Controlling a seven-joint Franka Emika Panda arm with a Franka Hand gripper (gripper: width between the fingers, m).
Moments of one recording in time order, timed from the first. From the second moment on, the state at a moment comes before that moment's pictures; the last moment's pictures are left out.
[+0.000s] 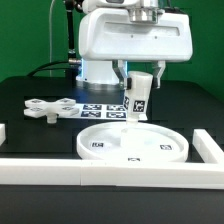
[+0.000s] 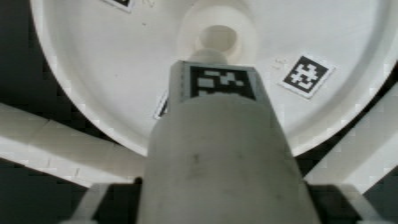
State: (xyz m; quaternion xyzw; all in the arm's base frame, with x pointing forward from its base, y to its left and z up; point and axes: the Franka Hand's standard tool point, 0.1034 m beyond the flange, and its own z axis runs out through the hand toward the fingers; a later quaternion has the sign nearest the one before) arm 0.558 0.027 0.109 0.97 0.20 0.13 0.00
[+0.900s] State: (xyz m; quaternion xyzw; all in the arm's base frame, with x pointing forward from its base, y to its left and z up) arm 0.550 0.028 0.090 0.97 0.20 0.12 0.00
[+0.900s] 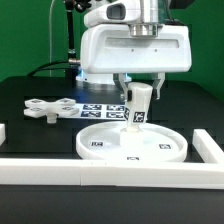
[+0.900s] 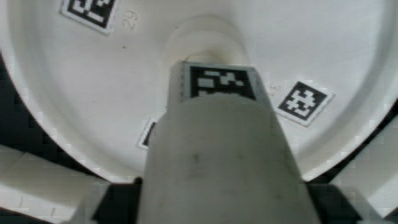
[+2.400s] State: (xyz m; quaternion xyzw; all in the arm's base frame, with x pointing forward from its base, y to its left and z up) arm 0.557 0.021 0.087 0.97 0.20 0.15 0.01
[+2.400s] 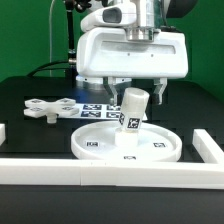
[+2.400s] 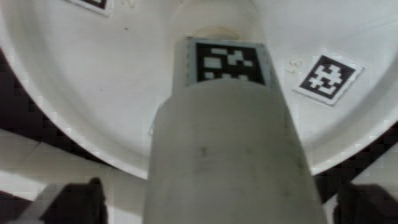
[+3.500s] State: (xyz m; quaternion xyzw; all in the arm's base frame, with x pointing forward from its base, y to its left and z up) arm 0.564 0.024 0.103 0.98 0.22 0.05 -0.01
